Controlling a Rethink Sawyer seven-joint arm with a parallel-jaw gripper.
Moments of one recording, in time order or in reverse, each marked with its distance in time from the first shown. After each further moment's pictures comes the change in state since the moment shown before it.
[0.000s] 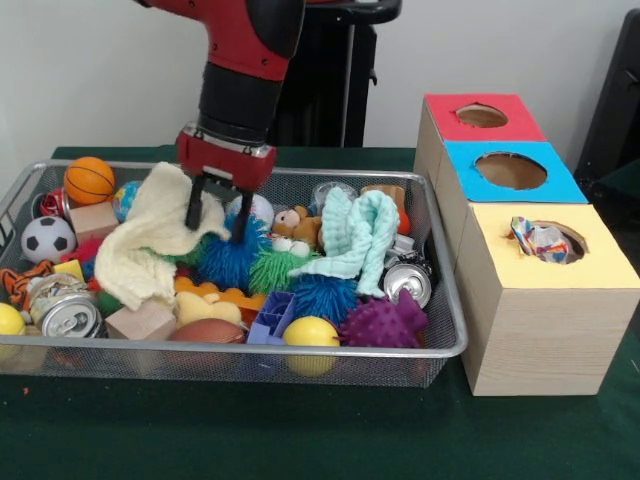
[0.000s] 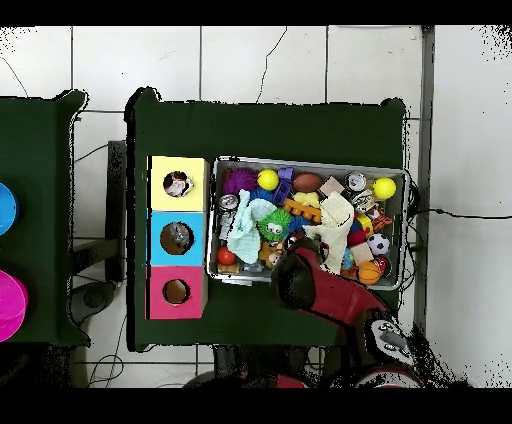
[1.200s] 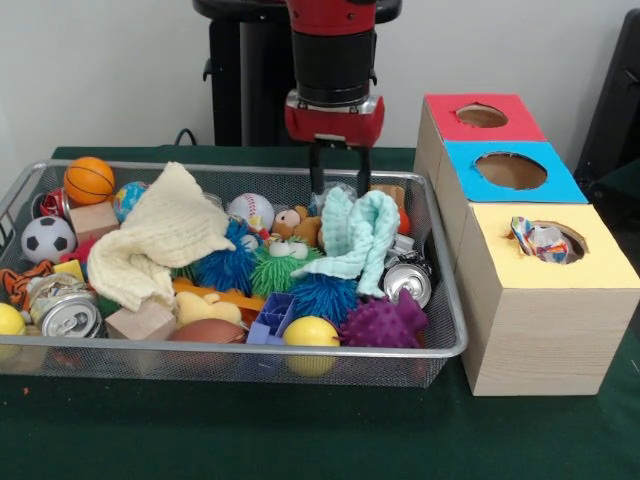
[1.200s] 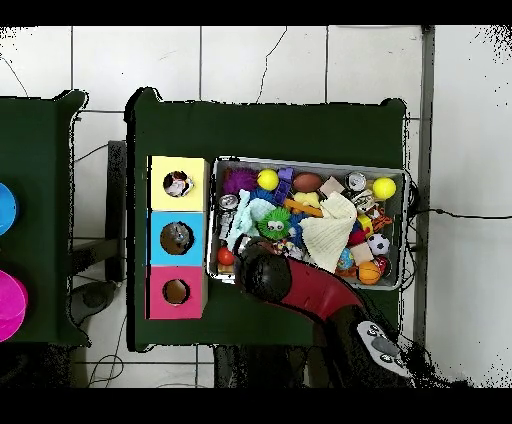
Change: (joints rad) arm -0.058 -0.177 0.271 0.130 0.127 0.317 0.000
